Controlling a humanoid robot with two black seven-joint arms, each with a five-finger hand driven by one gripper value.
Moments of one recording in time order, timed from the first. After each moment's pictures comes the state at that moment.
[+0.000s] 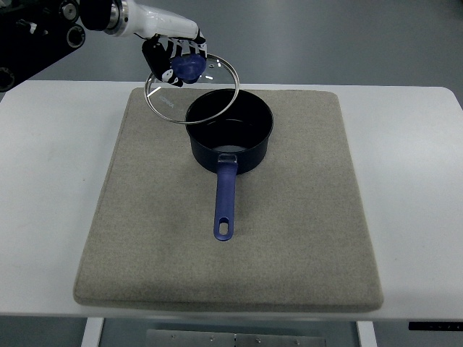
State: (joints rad) left arm -1.50 0.54 -0.17 -0.99 1.46 -0.51 -0.11; right arm 0.00 0.00 -0.07 0.19 -0.02 0.02 0.06
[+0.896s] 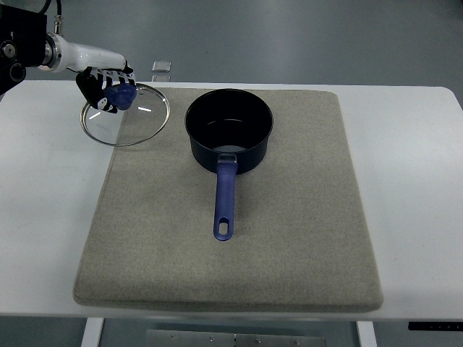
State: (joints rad) left arm -1.33 0.67 -0.14 -0.94 1.49 -0.48 -0.11; right arm 0.00 0.00 -0.07 0.19 -0.02 0.02 0.06
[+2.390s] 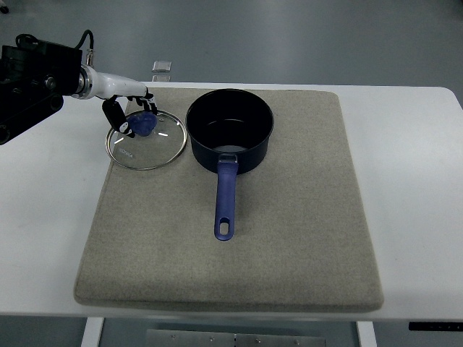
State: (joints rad) left arm -1.27 0.54 -0.11 -0.85 1.49 -0.43 -0.11; right arm 0.00 0.00 -0.07 0.19 -0.02 0.02 0.06
